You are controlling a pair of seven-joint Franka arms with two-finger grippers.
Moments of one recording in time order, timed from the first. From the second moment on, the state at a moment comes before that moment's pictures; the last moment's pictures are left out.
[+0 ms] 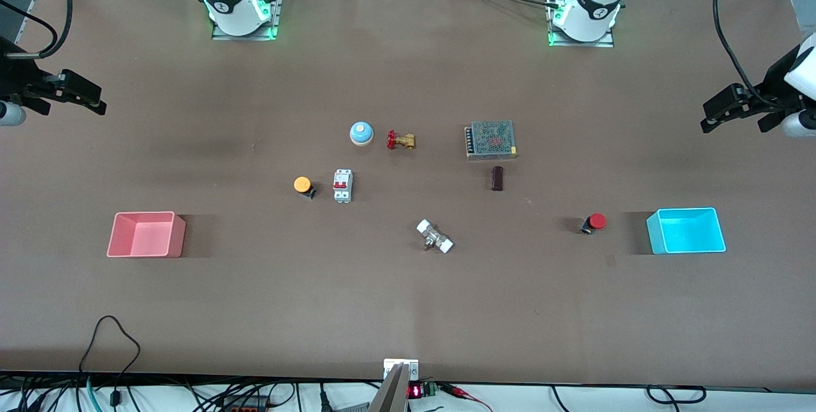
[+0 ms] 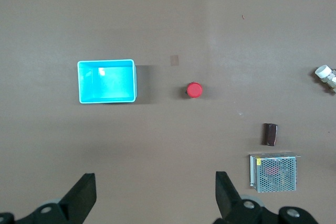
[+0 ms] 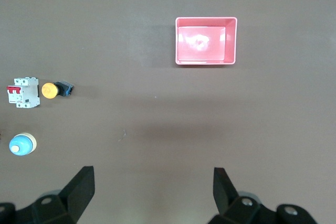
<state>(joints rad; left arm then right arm) 0.04 -0.01 -0.02 -1.64 0.00 1.69 -0.01 0.13 0.00 -0.17 -1.62 -0.02 1.60 -0.04</state>
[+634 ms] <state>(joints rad) 0.04 0.00 -0.02 -1.64 0.00 1.69 -0.01 0.13 0.03 -0.16 -1.63 0.00 1.60 -0.04</state>
